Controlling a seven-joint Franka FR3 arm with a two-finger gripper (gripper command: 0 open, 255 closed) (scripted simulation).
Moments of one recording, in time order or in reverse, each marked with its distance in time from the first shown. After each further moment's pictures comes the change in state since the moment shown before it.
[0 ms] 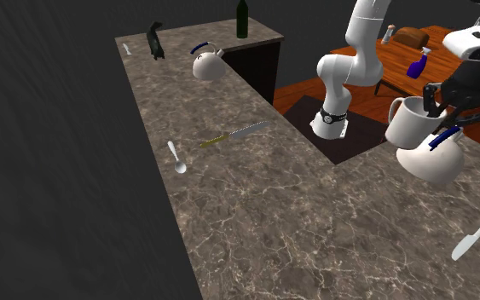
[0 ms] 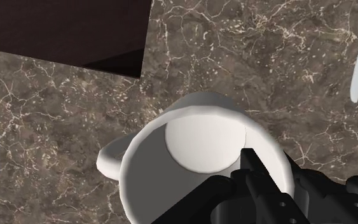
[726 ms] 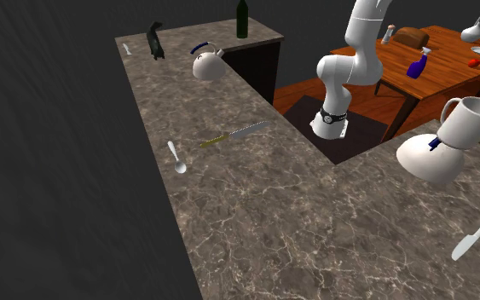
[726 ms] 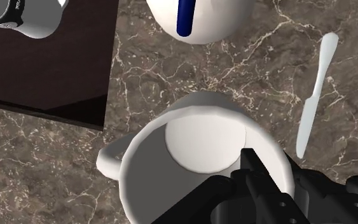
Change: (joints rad) arm 0.110 0.042 0.159 0.048 0.018 -0.004 0.269
